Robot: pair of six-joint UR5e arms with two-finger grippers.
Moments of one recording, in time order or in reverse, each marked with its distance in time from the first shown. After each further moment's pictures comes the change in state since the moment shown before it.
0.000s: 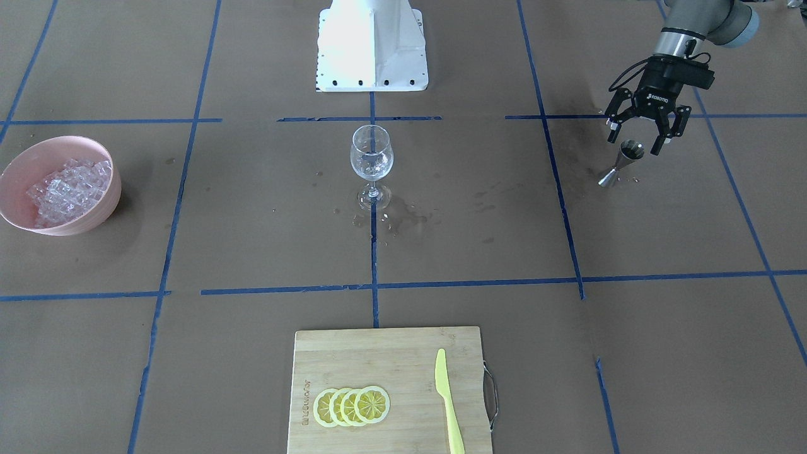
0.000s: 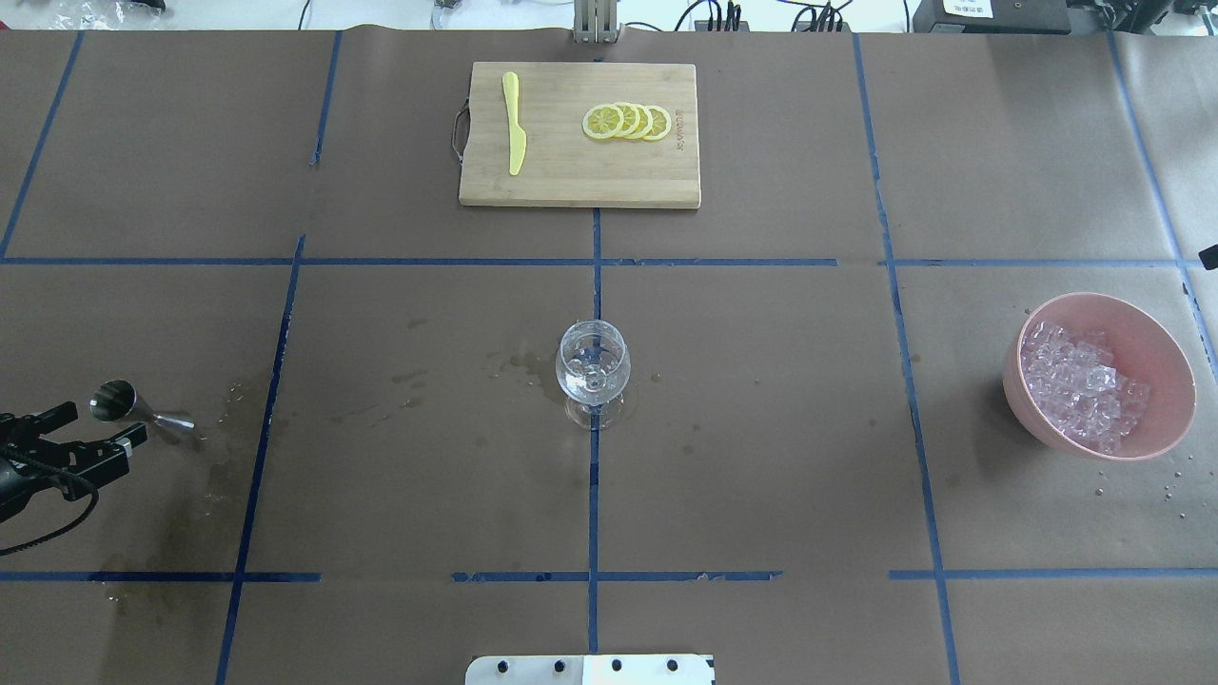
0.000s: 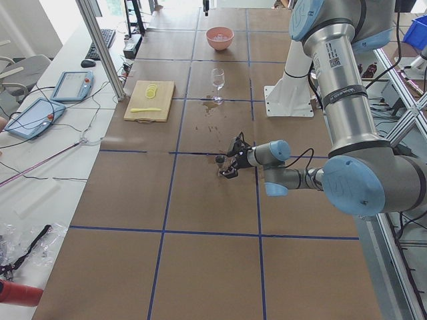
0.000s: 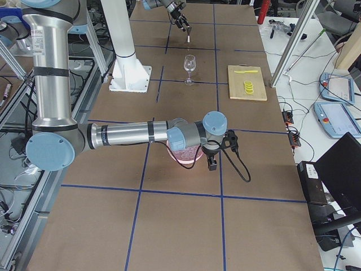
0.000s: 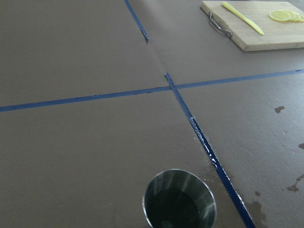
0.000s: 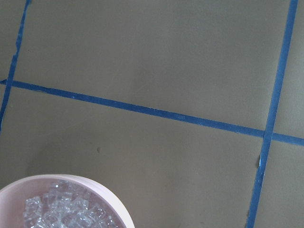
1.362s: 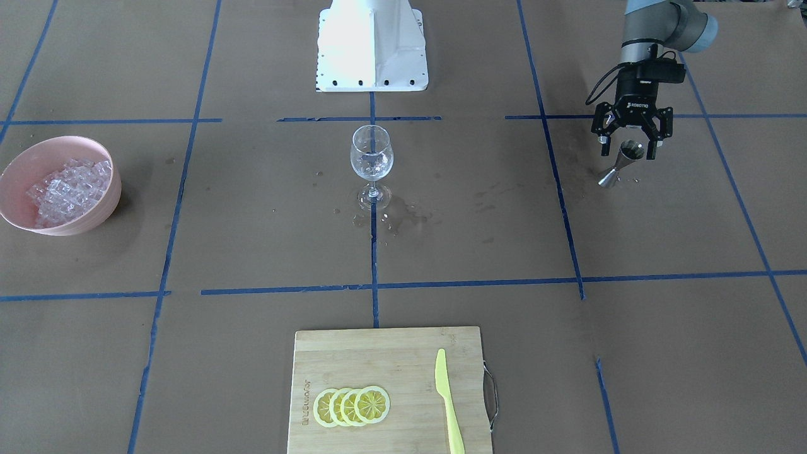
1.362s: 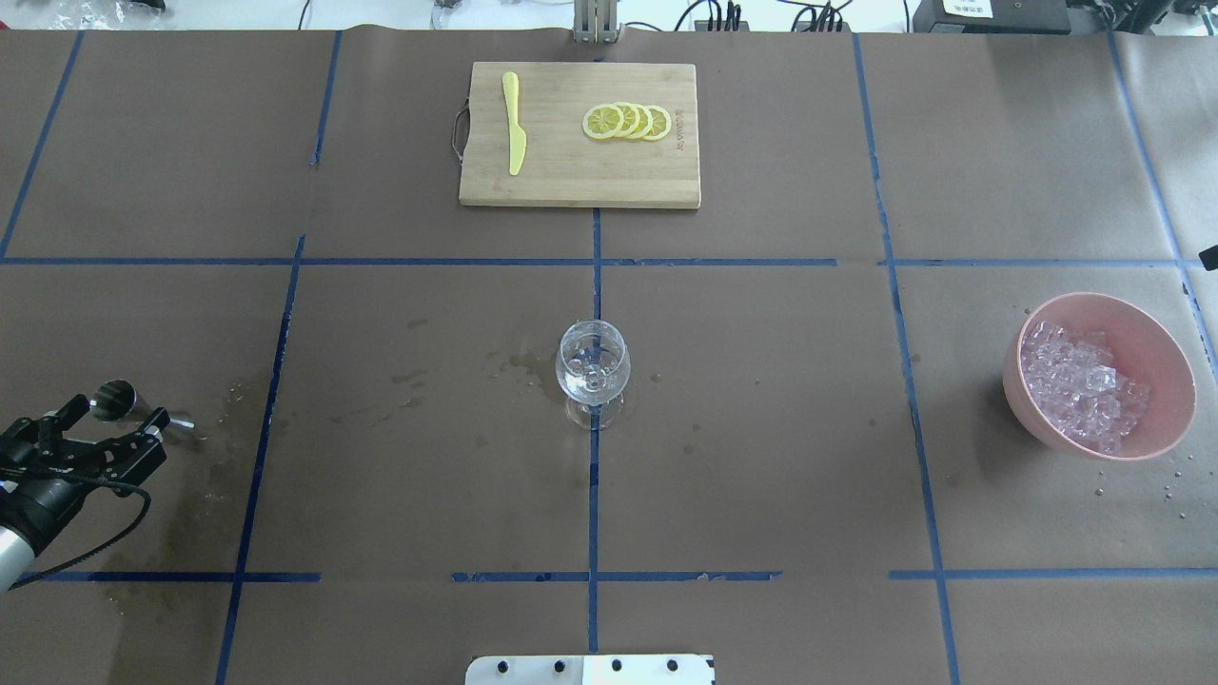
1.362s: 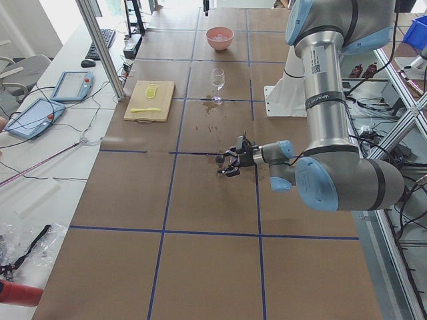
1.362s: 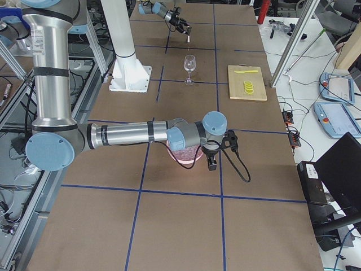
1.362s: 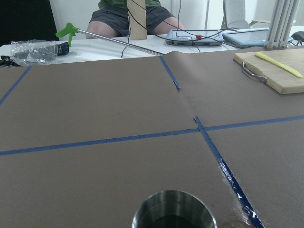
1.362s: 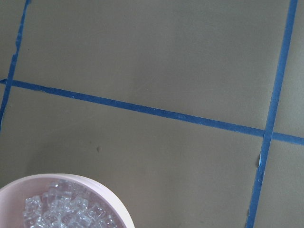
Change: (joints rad) left arm 0.174 -0.088 0.058 0.181 0.464 -0.160; right arm 0.000 -0.002 0.000 0.000 0.000 0.000
